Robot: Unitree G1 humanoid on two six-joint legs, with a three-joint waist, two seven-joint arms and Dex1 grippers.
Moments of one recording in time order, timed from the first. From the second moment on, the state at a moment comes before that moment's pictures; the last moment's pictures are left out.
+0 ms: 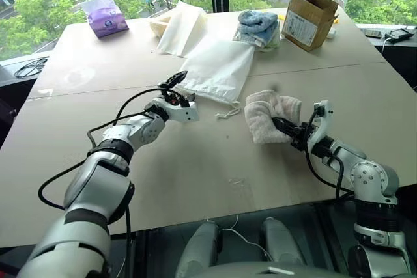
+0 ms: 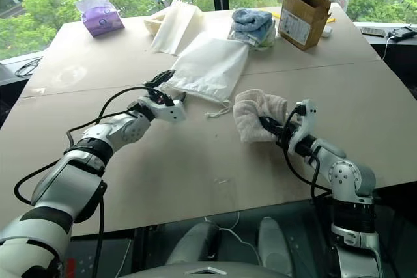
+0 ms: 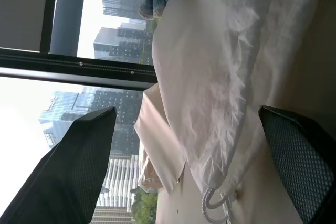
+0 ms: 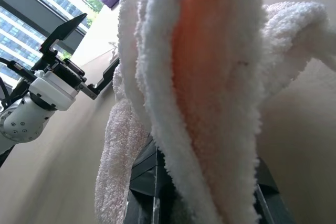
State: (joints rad) left arm -0.94 0.60 -0.49 1.18 0.83 -0.69 0.39; right arm -0.30 -0.26 -0.22 -0.15 0.79 0.91 0.45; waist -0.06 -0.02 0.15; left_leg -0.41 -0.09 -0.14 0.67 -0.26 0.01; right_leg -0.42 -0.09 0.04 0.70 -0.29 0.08
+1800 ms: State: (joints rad) left arm -1.22 0.41 -0.15 0.95 0.20 -0.01 -0.63; right arm -0.40 0.01 -0.04 -0.22 0.82 0.91 0.24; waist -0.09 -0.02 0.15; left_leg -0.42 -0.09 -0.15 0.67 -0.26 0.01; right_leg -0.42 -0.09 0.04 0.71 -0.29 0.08
